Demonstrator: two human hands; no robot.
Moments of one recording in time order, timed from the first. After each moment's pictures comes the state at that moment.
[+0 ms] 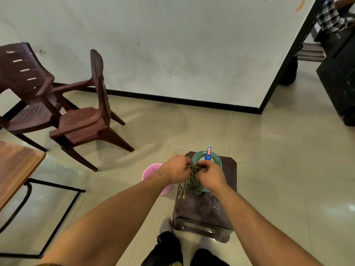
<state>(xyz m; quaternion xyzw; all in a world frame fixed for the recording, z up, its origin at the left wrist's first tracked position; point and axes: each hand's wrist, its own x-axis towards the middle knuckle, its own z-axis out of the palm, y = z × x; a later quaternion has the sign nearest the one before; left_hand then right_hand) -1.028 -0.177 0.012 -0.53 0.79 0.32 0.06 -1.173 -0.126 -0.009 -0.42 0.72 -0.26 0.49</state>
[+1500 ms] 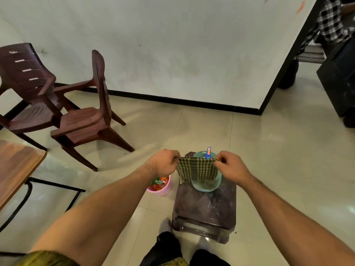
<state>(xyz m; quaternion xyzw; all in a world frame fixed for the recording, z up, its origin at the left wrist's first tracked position) -0.986 -0.195 0.017 -0.53 0.81 0.26 0.02 -1.244 -0.142 -0.002 -0.56 0.69 -0.23 0.39</state>
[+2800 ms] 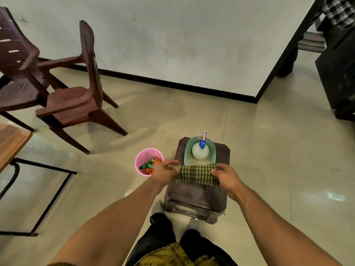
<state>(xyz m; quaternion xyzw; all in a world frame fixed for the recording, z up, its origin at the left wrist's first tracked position) -1.005 -0.112 -0.049 -0.65 0.33 0.64 -0.23 -1.235 -0.088 -0.063 -0.24 0.72 -0.29 0.58</state>
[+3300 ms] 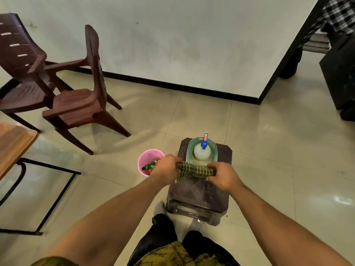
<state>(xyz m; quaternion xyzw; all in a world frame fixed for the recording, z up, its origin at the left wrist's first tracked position) -1.013 -0.128 -0.033 -0.63 0.70 0.34 0.01 -1.235 -0.093 -0.051 -0.62 0.69 -0.07 0.36</state>
